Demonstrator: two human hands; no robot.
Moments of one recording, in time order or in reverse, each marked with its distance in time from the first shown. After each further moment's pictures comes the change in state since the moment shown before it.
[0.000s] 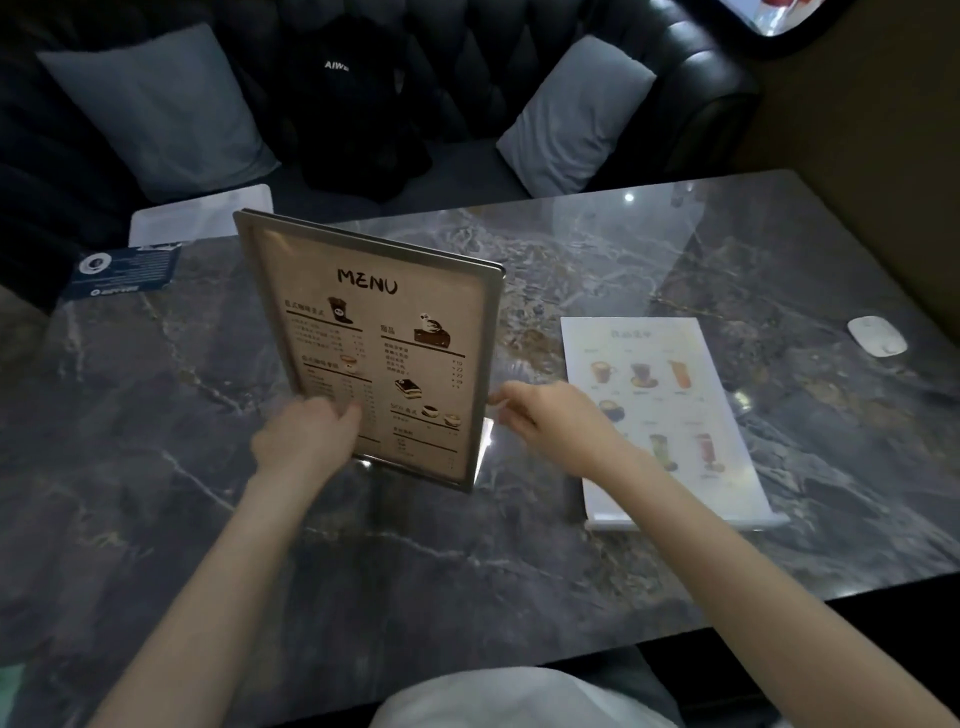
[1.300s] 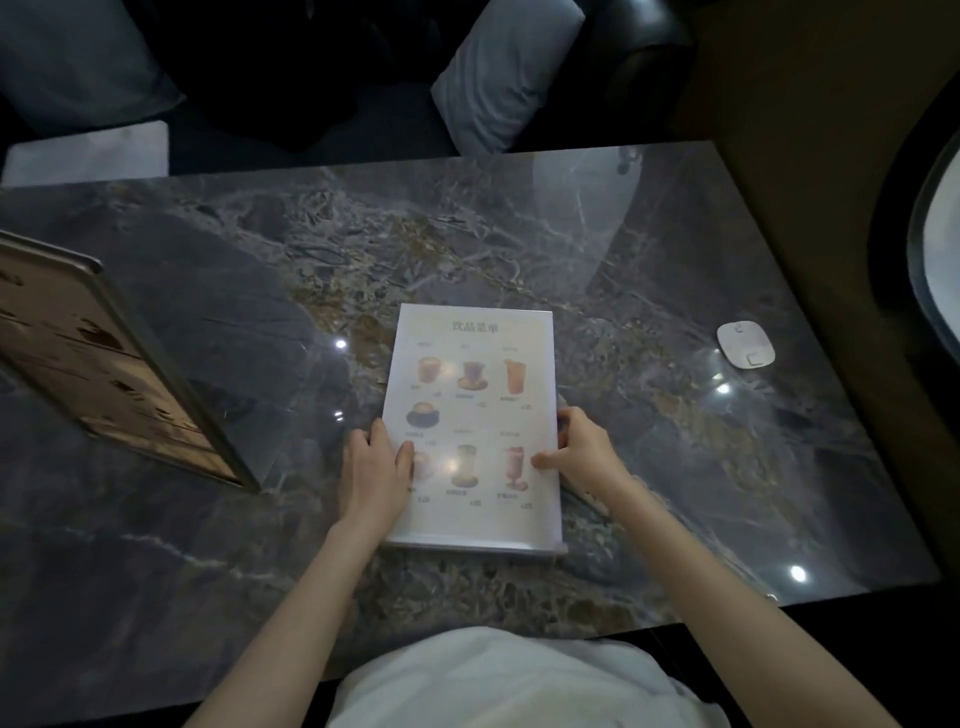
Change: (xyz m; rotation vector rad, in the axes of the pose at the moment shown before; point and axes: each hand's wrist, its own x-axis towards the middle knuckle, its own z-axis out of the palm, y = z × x) left_hand -0.064 0.246 0.166 -0.355 -0.050 0.026; right_hand -0.087 0.274 -0.032 0.563 -0.121 0.731
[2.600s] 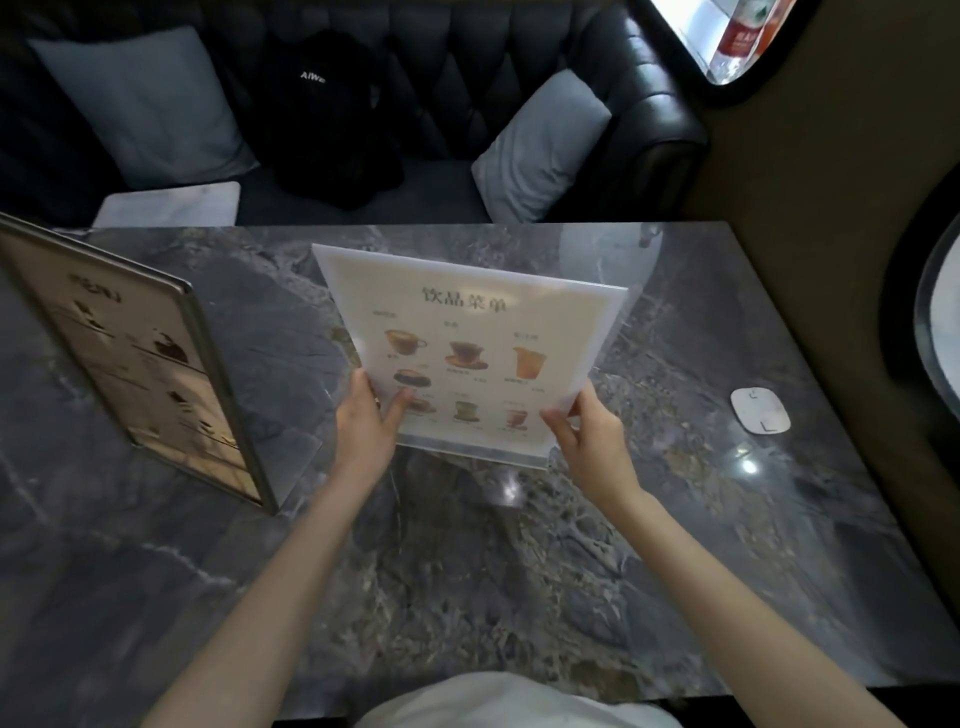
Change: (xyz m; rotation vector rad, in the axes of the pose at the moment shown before) left_hand 0.032 0.029 -0.063 -0.462 0.339 0.149; right_hand -0.017 -0.054 -0.021 0.008 0.293 -0.675
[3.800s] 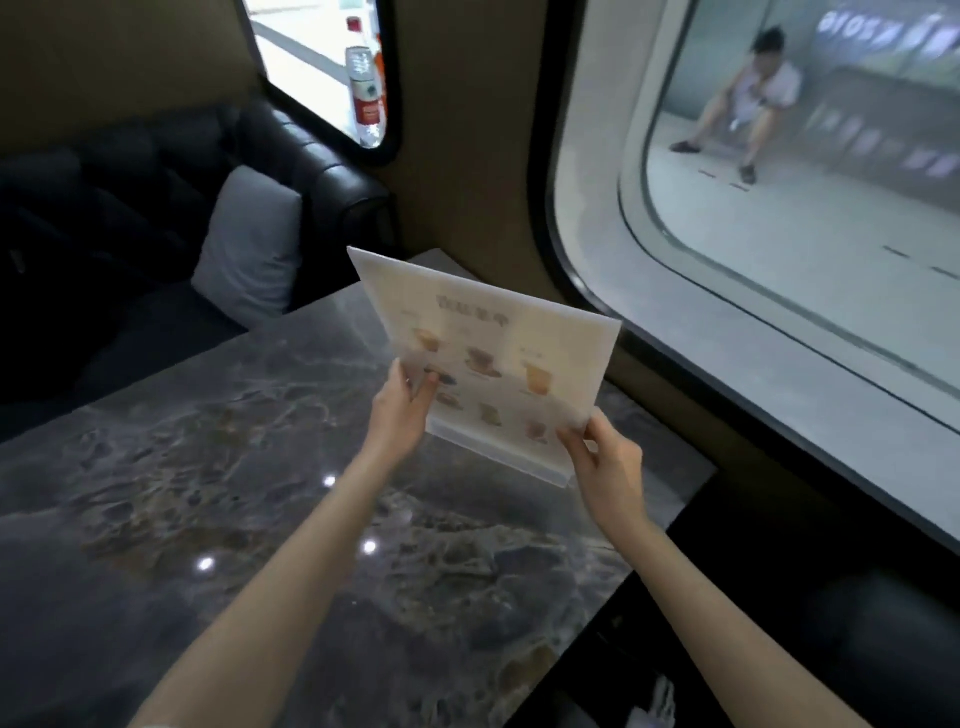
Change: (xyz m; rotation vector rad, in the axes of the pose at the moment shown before) left_hand -0.023 0.183 0.137 -0.167 -0.713 0.382; right_hand -0.107 0.025 -0.122 -0.202 0.746 0.267
